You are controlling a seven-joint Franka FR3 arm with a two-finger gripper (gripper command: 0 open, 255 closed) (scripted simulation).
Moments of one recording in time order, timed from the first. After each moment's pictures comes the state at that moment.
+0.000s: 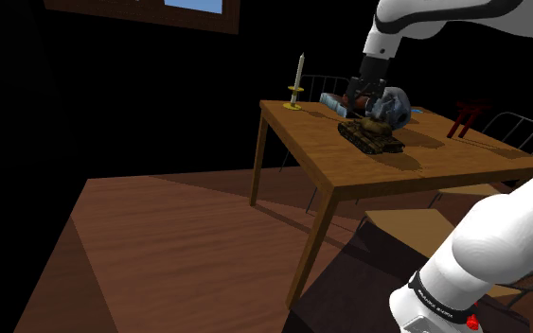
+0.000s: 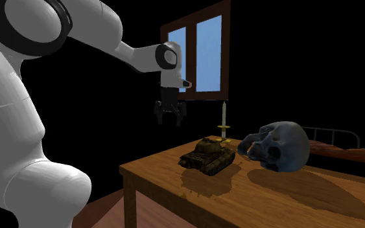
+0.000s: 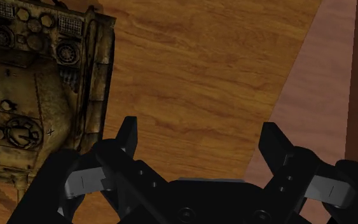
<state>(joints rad) -0.14 -0.31 -0.24 -2.03 -0.05 1.67 -0.08</state>
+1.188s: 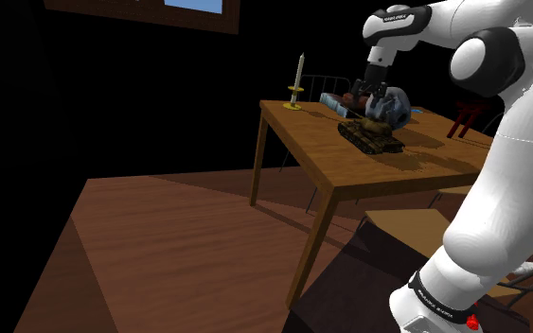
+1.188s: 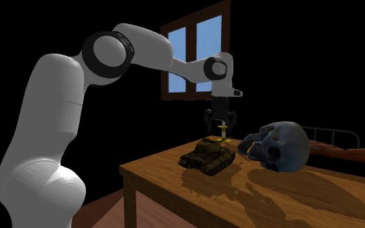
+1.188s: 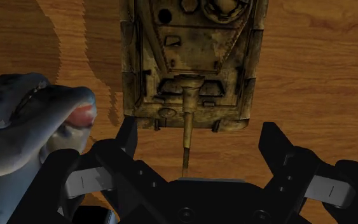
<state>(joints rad) -0.32 0.24 -0.44 -1.51 0.12 1.67 -0.29</state>
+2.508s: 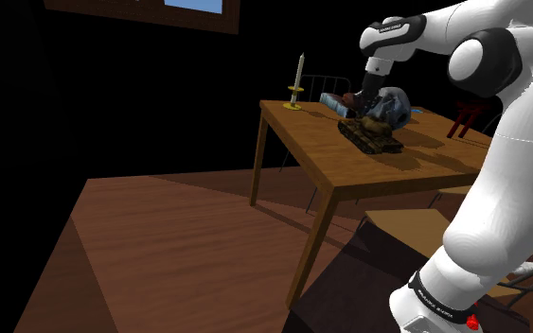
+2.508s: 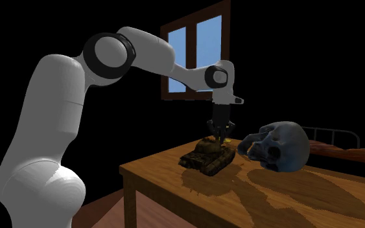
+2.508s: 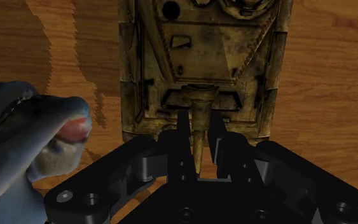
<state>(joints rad) -0.32 0.25 -0.44 -1.58 0.12 1.75 -0.30</state>
